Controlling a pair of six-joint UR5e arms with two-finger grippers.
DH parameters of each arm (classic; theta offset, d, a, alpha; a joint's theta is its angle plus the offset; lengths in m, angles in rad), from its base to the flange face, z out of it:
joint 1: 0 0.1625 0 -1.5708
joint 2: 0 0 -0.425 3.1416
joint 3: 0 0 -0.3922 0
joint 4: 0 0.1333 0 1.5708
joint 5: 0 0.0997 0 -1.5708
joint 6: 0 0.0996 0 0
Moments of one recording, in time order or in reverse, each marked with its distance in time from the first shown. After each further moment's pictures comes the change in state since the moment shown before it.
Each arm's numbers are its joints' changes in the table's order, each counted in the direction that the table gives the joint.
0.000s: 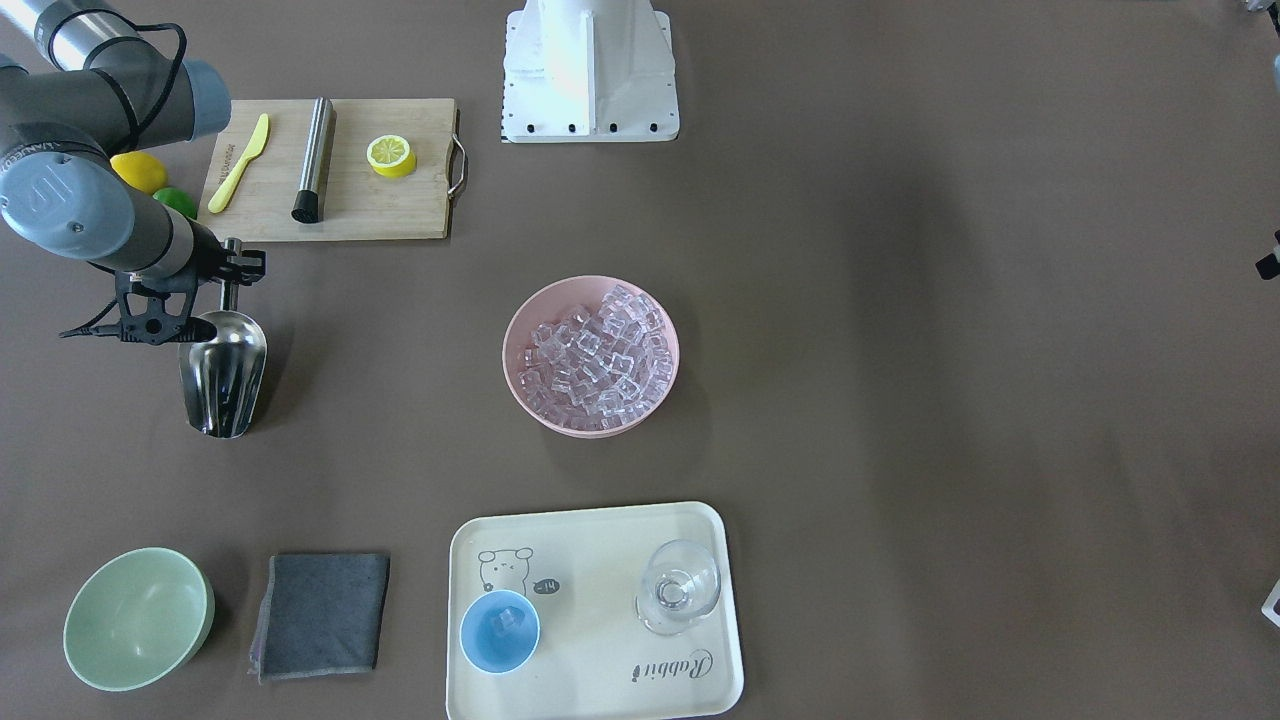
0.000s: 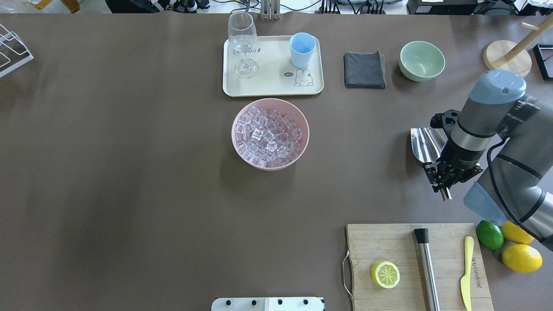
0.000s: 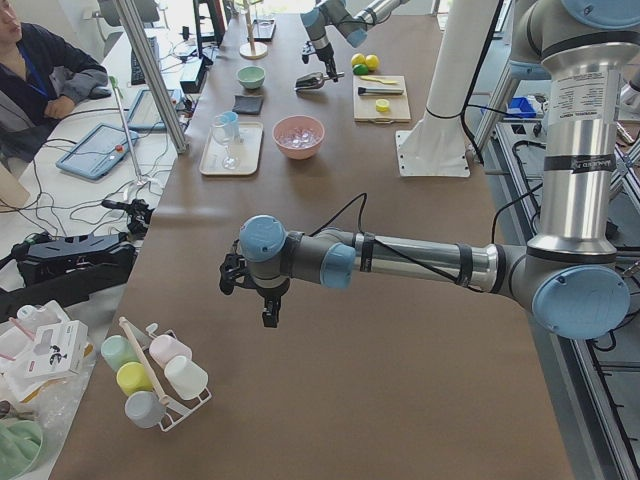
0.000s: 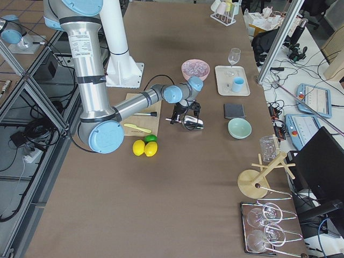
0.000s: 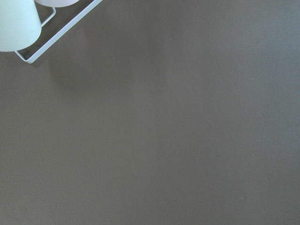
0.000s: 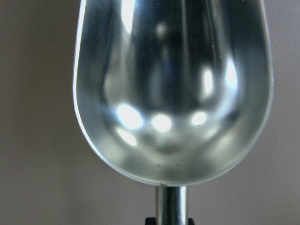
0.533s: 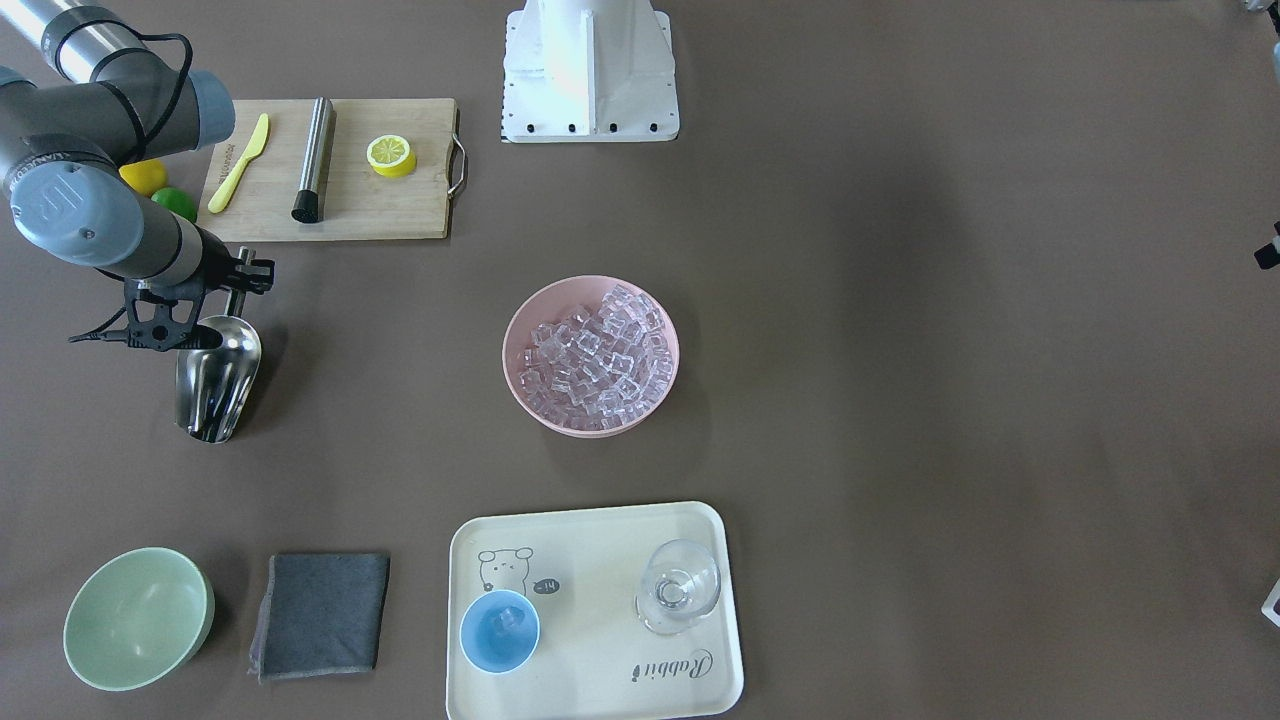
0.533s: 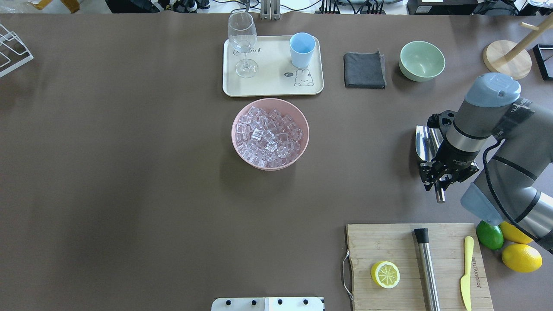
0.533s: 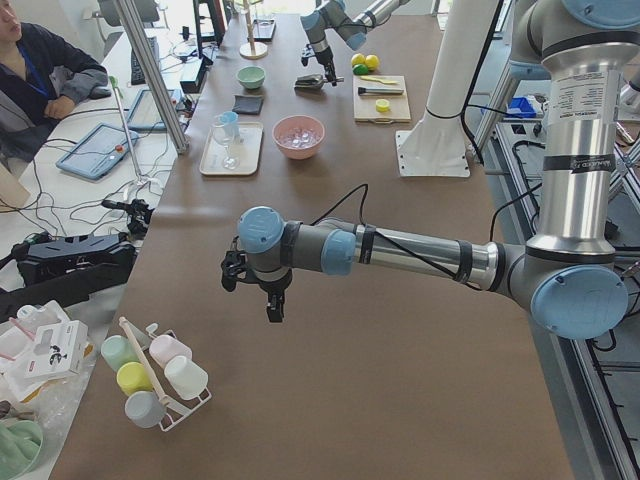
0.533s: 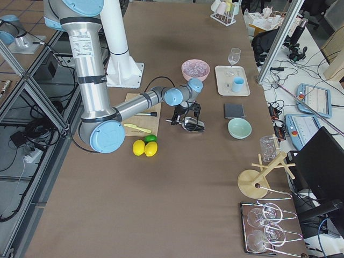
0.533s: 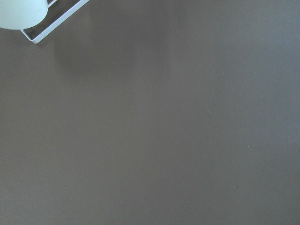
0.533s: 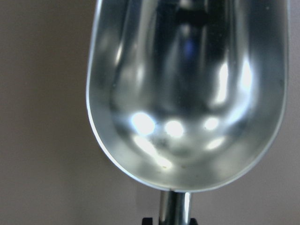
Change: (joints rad) left arm -0.003 0.006 -0.051 0.126 0.002 0.000; right arm -0.010 -0.005 -0.031 0.067 -0.001 0.063
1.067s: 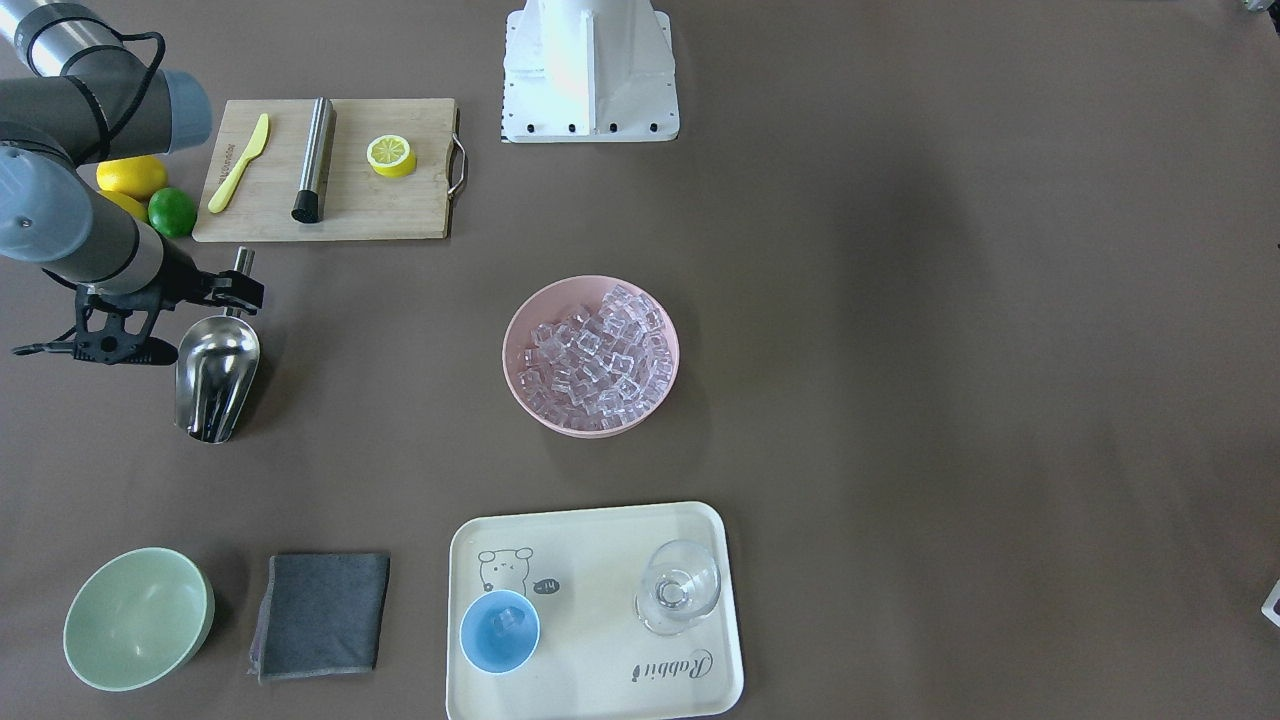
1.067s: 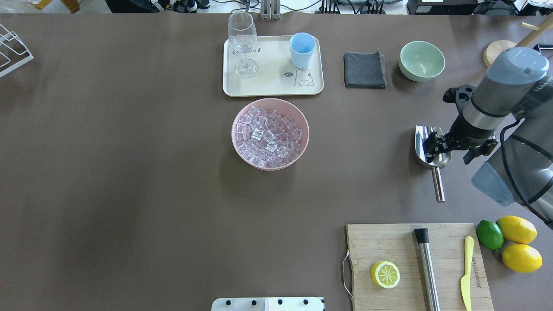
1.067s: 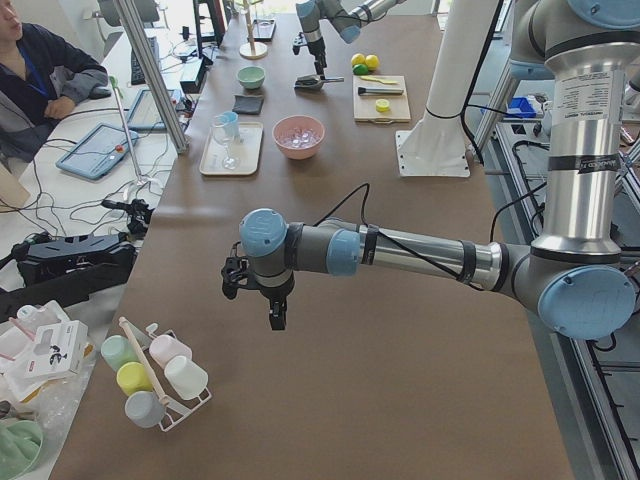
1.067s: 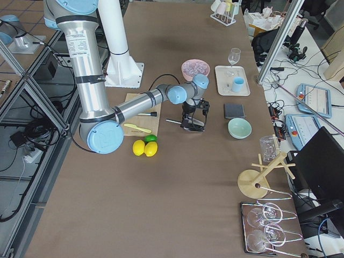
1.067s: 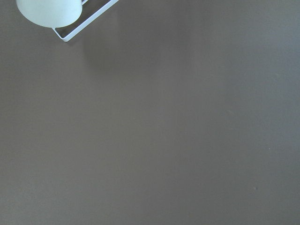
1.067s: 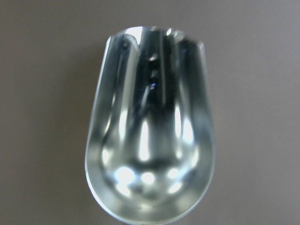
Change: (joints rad) left arm -0.032 -0.010 -0.009 0.040 0.037 0.017; right arm 0.088 -0.016 0.016 0.008 -0.049 0.000
